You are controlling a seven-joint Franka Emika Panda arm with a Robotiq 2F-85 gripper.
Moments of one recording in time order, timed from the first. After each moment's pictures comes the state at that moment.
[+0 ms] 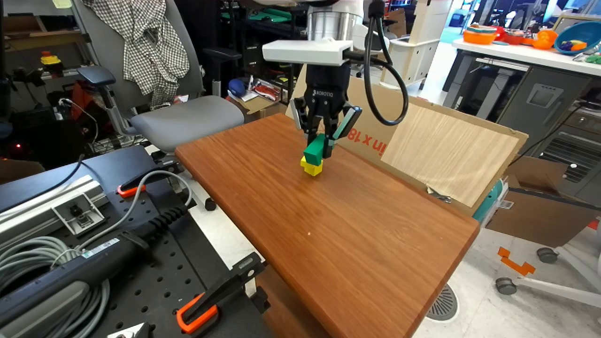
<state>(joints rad) 0.05 0.60 0.01 -1.87 -0.27 2.25 0.04</state>
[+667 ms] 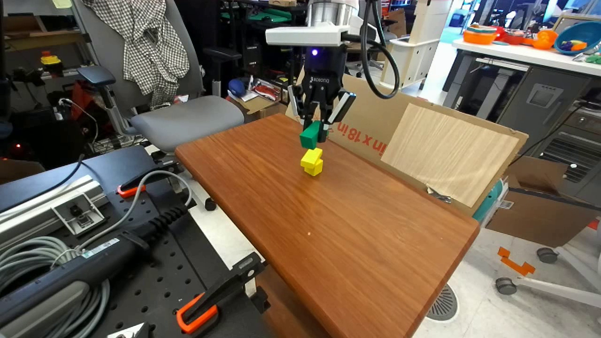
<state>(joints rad) 0.09 0.68 0.03 -1.69 -0.24 2.06 0.03</state>
